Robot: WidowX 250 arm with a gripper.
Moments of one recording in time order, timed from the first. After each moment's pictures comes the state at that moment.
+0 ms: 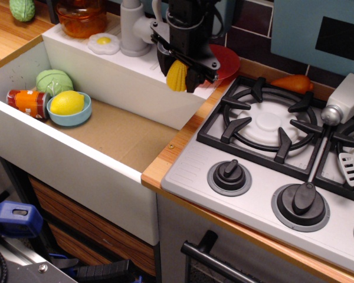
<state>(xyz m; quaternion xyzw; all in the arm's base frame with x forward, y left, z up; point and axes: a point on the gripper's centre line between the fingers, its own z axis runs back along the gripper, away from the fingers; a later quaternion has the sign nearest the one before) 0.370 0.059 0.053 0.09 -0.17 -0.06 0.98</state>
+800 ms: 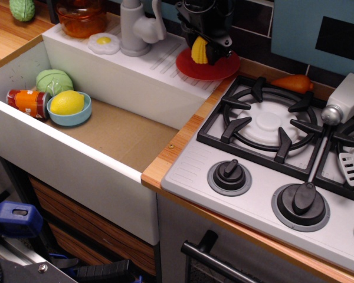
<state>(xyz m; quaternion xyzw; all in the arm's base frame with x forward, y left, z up) 0.448 0.071 0.044 0.07 -0.24 -0.14 0.96</state>
